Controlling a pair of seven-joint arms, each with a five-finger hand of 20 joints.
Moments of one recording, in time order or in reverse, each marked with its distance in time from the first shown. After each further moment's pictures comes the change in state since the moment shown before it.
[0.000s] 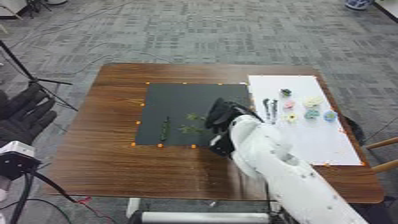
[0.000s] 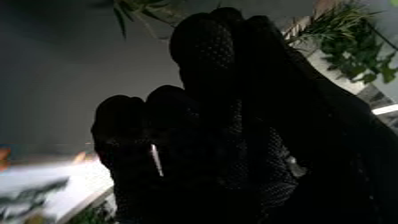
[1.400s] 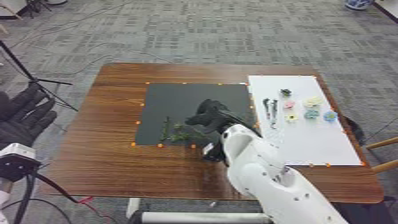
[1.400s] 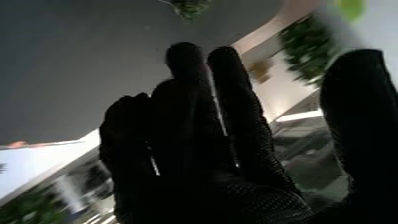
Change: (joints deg) left arm 0.7 -1.5 0.6 -0.9 0.2 0.4 2.0; right arm -6.7 0.4 1.1 -6.2 -11.2 -2.5 -10.3
